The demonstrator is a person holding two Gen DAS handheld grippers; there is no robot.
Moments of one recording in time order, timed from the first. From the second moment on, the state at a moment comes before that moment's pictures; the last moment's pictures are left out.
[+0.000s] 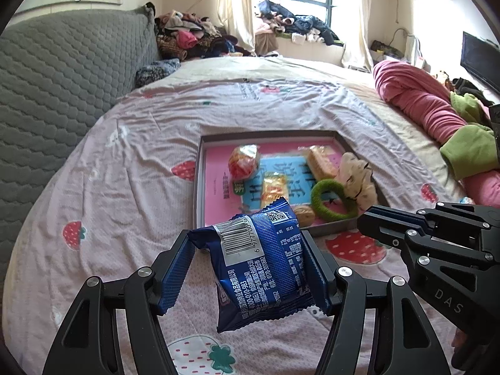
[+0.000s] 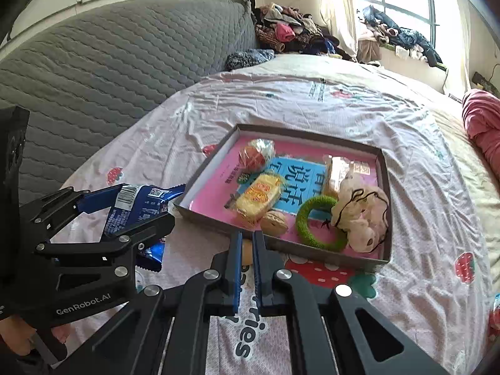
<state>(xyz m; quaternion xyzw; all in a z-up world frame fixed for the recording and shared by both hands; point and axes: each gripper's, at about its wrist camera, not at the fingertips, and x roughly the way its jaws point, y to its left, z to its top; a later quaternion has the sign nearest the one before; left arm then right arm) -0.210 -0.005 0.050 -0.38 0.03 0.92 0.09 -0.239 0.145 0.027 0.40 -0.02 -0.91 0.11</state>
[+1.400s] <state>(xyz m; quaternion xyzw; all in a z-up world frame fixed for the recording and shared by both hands) -0.242 0.034 0.121 -0.33 0.05 0.94 0.09 -0.239 0.181 0.119 0.33 0.00 -0.94 0.08</state>
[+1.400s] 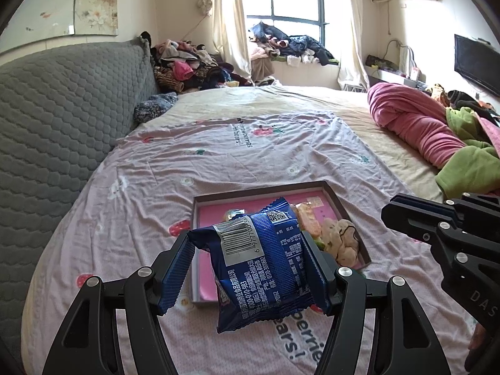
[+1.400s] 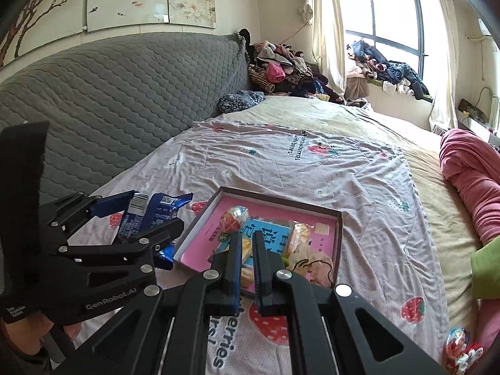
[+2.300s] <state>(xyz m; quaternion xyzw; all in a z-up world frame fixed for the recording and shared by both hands) -0.325 0.033 0.008 -0.38 0.05 0.92 0.07 -0.310 0.209 0.032 0.36 -0.04 -0.93 0.08</state>
